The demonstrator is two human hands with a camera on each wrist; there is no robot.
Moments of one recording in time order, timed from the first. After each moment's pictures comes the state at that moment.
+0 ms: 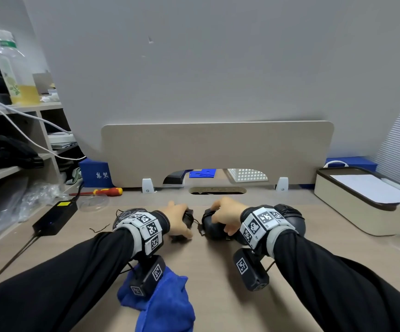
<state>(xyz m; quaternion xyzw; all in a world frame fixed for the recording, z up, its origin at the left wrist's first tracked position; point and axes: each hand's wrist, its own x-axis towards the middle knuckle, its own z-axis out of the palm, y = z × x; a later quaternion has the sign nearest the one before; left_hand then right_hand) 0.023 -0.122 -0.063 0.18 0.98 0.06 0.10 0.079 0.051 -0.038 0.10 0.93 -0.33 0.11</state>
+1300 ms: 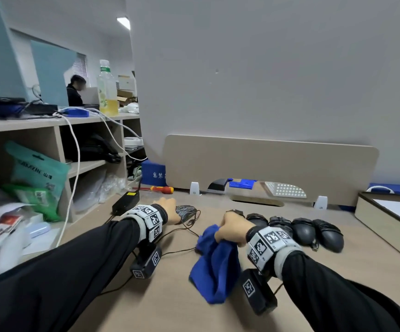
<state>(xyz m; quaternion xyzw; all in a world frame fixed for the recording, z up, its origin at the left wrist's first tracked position) 0.068 -0.266 -0.029 0.04 1.00 0.05 0.02 0.149 -0.068 -0.020 -0.01 0.97 -0.22 0.08</state>
